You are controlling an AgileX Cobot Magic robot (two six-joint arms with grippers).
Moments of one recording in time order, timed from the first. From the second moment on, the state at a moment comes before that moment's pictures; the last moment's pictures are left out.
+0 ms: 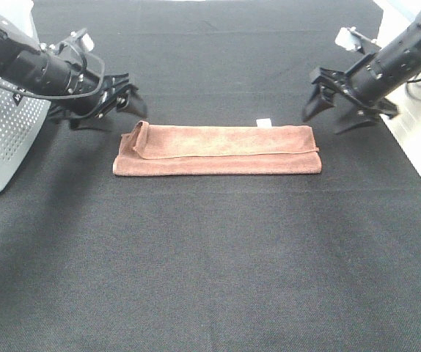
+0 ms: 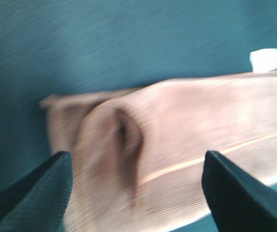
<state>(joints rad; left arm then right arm) -0.17 2.18 -1.50 -0.84 0.49 0.40 -0.01 2.24 -1.69 0.55 0.86 -0.33</state>
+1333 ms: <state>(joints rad) -0.14 2.25 -1.60 -0.72 0.62 0.22 -0.01 2.24 -1.69 0.49 0.86 -0.29</state>
